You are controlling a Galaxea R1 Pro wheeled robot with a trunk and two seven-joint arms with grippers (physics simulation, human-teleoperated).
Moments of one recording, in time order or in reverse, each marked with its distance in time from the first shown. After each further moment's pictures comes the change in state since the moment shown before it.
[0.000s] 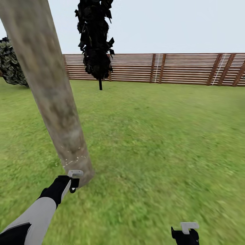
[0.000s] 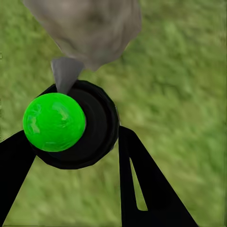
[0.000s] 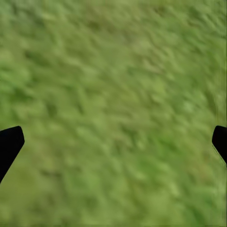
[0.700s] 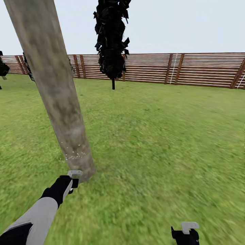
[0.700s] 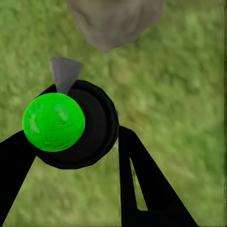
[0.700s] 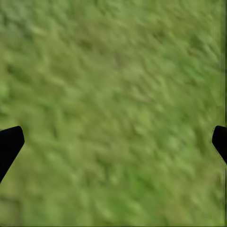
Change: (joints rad) left arm -0.001 -0.015 0.001 0.001 0.006 0.010 0.094; right arm 0.000 -0.001 0.000 0.000 0.000 0.000 0.000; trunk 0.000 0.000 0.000
